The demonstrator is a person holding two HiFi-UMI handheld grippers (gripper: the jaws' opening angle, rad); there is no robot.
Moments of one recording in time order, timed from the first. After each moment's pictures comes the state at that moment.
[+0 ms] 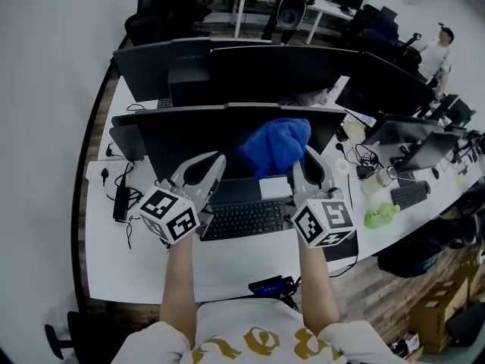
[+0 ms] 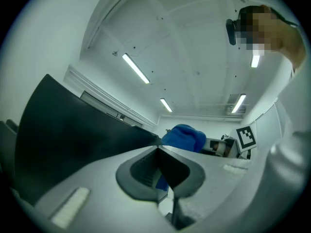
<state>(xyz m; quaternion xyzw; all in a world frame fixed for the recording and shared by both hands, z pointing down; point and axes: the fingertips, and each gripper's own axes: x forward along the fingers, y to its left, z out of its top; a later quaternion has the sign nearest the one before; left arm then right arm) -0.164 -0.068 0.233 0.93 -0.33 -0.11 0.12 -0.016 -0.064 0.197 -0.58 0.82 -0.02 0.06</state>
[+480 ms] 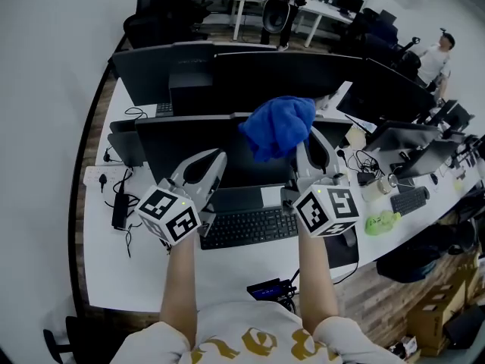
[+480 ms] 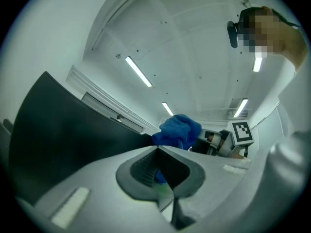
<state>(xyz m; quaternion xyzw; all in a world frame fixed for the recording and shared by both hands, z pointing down) -0.172 -0.099 0.220 0.93 -0.33 -0.14 0.12 -0.031 -0.109 0.150 -0.57 0.82 0.02 0.09</state>
